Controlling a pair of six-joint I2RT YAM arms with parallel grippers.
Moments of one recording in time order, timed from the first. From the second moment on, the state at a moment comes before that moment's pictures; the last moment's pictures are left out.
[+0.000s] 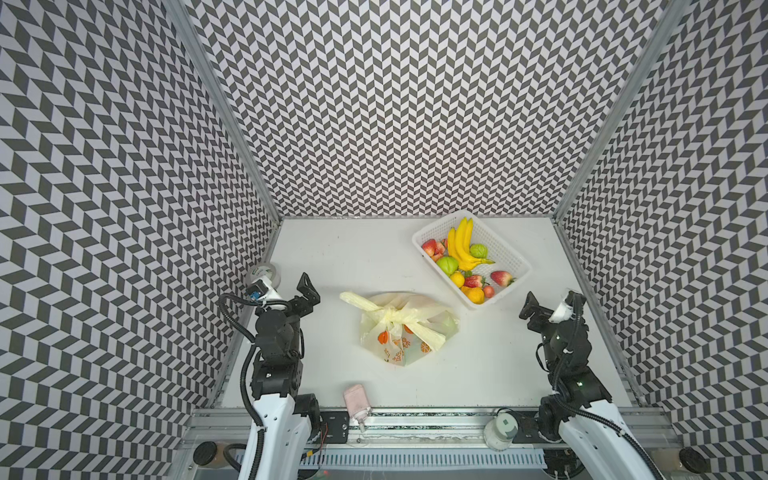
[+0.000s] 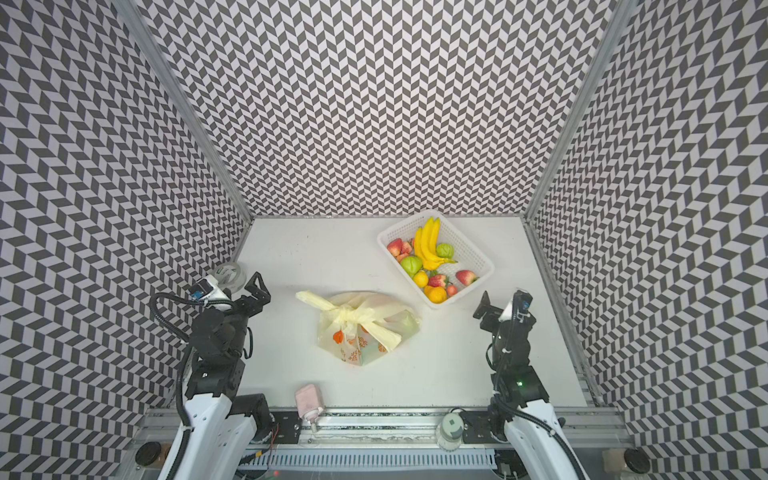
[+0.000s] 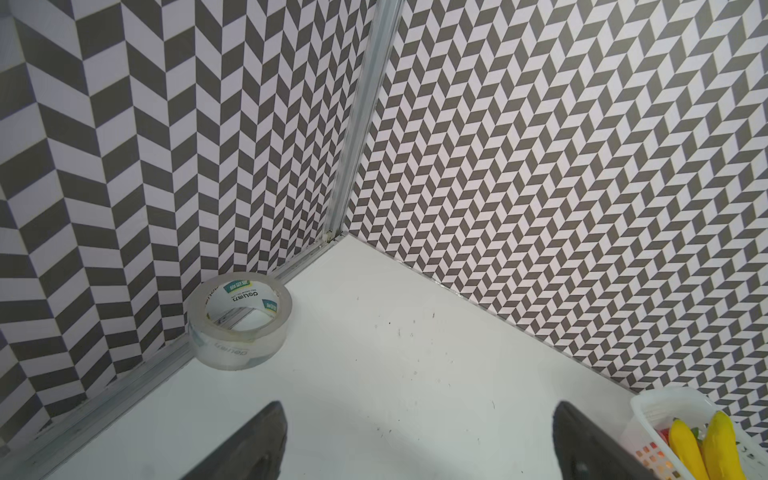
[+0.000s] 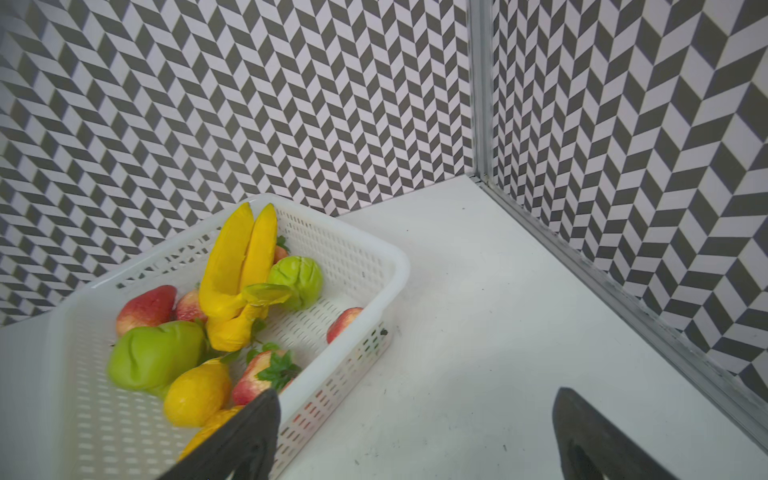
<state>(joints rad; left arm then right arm) 0.09 0.52 0.37 0.07 -0.13 -0.42 0.17 0.46 0.15 0.09 0.43 0.32</state>
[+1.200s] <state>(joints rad) 0.09 0.58 0.37 0.14 -0.13 -0.43 0.17 1.16 0.00 1.21 0.36 0.07</state>
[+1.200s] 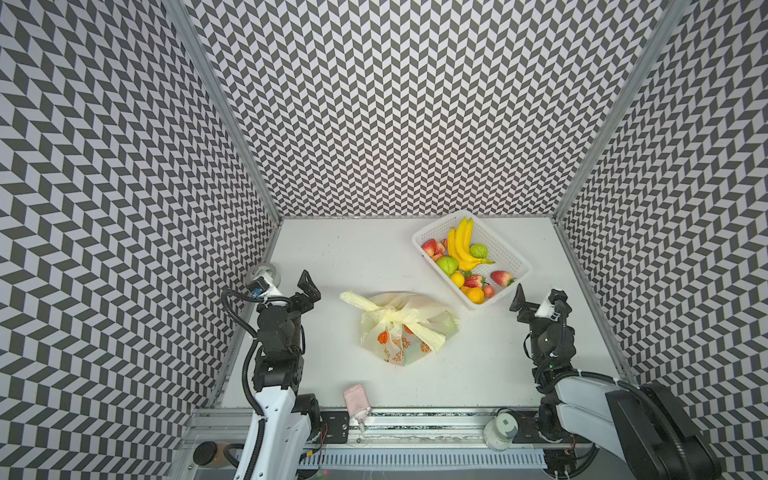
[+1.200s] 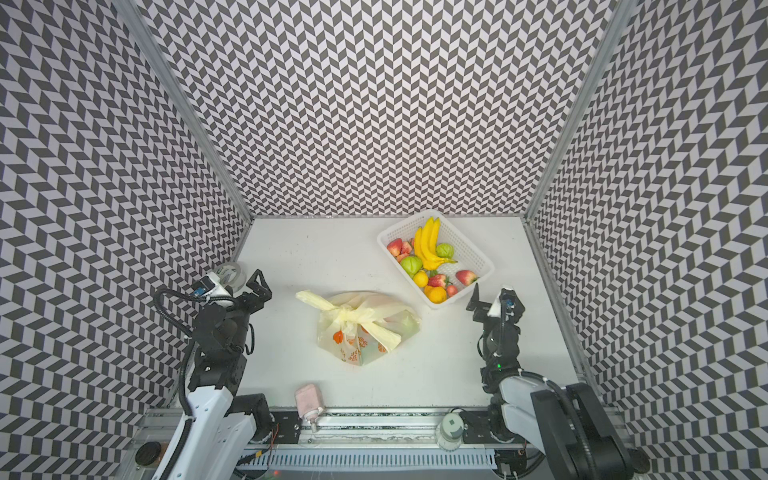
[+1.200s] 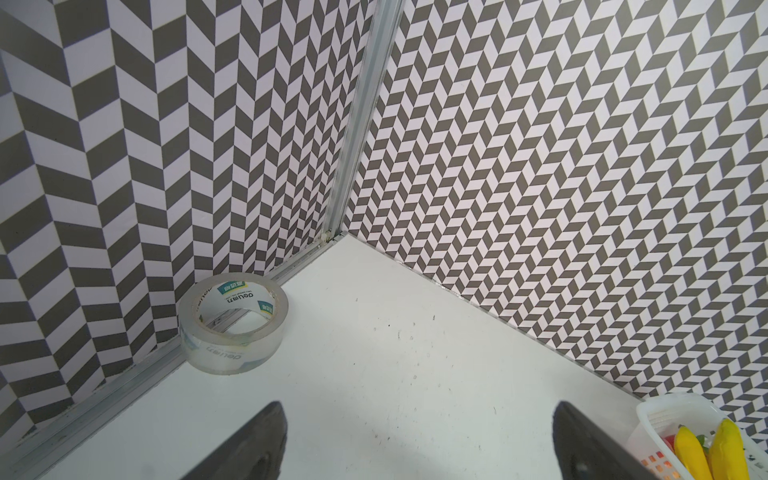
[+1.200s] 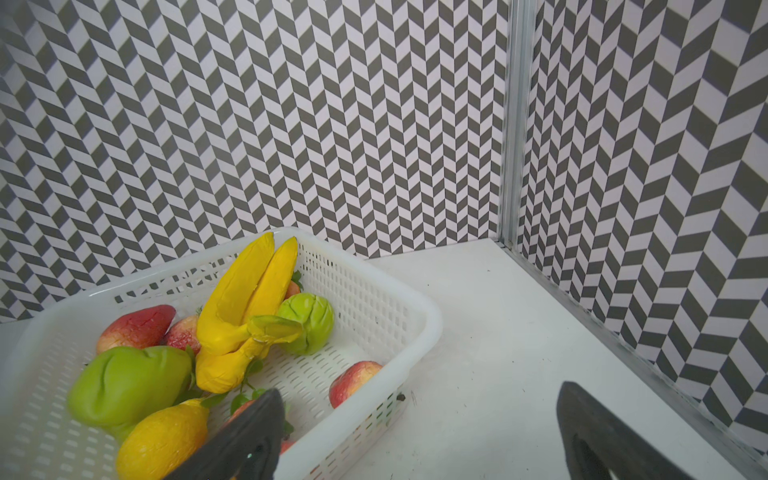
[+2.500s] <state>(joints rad) 0.09 0.81 0.32 0.33 -0.16 -0.40 0.08 1.58 0.21 1.35 0.25 0.07</state>
